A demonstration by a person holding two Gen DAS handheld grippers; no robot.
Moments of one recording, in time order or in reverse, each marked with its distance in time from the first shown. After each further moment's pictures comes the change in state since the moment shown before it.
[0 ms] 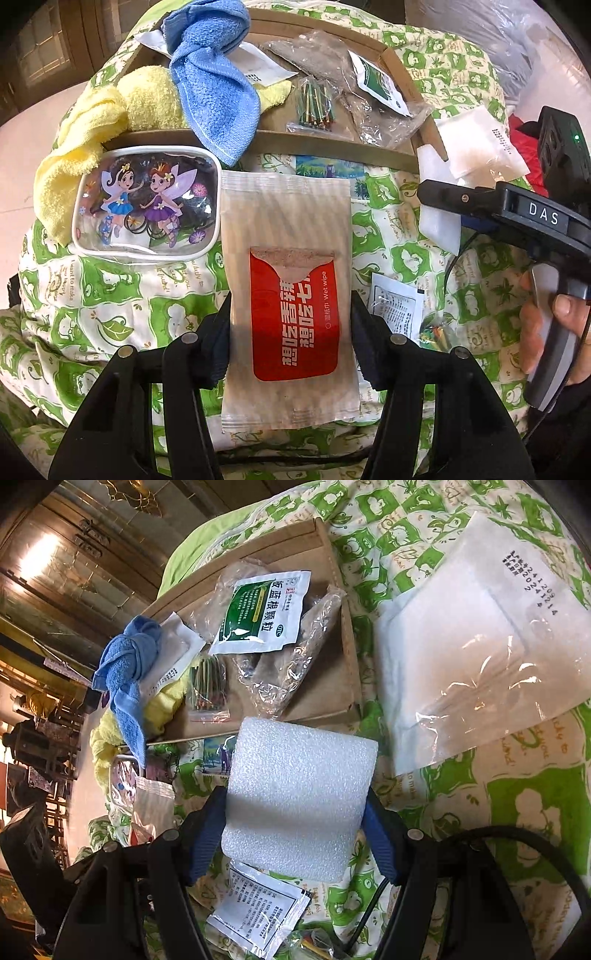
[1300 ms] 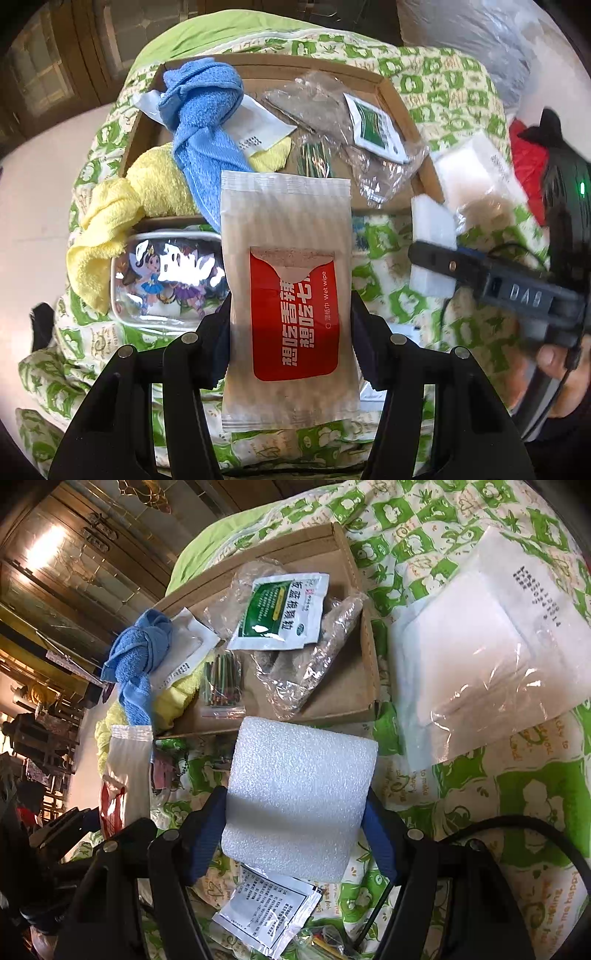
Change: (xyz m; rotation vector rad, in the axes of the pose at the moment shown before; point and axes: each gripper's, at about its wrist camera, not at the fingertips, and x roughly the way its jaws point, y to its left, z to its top) left arm -0.025 -0.008 0.040 0.048 -0.045 0.053; right arm -0.007 0.015 -0.003 -0.031 -0.021 0.003
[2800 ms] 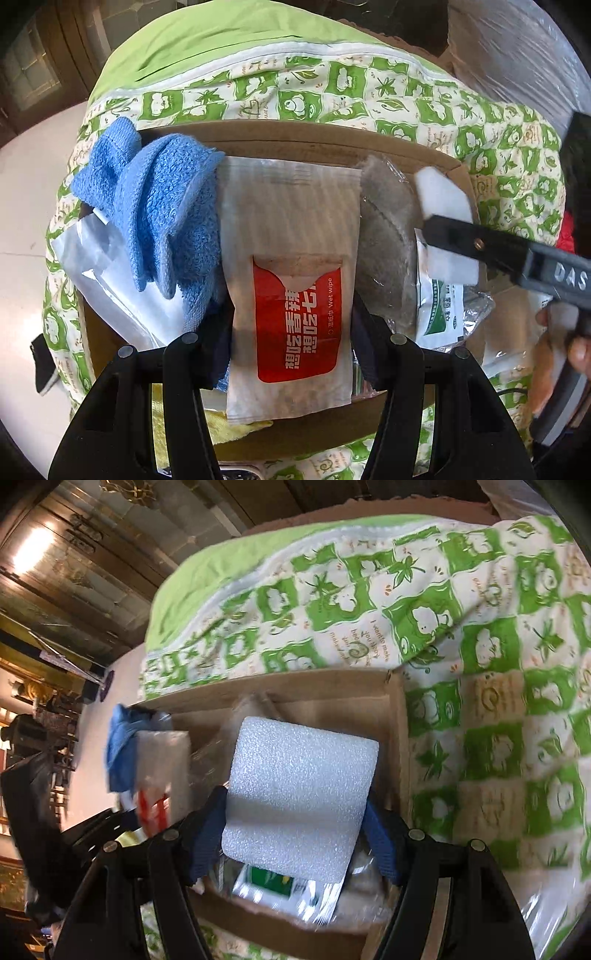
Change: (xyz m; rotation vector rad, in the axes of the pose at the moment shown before) left arm 0.074 0.024 0.164 -0.045 0.093 0.027; right arm 0.051 0.007 0.189 -0.029 0.106 -0.012
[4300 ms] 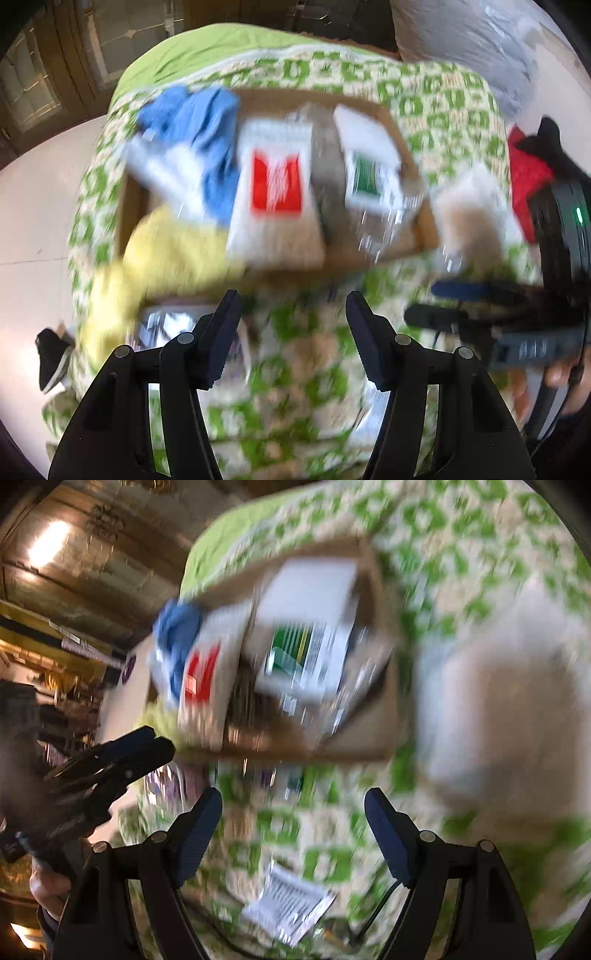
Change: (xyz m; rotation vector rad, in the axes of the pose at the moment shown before) left arm -0.070 -0.023 -0.136 0.088 -0.090 -0.005; right arm -0.025 0.007 -0.153 0.002 0.071 0.108
